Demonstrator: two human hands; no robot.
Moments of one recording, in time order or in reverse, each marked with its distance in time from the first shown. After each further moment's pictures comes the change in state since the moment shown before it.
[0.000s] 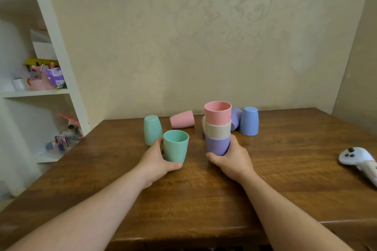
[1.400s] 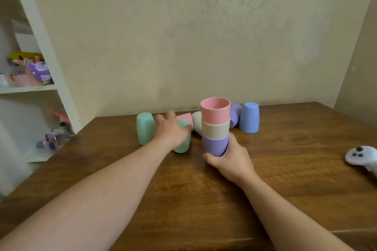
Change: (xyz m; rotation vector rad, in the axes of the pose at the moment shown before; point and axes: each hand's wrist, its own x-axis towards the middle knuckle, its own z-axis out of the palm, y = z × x) left_hand 0.074 0.073 0.033 0.411 0.182 0.049; right_hand 0.006 0.000 0.002 -0.013 0.009 0.008
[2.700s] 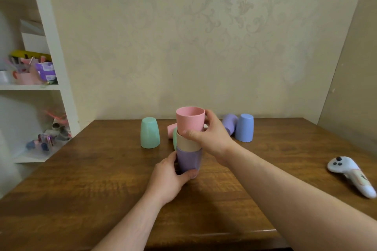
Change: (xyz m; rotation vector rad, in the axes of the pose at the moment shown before) left_hand -0.107 -0.072 0.012 -0.432 -0.112 0.202; right_hand -0.006 -0.113 -0.001 0.505 -0.140 -0.176
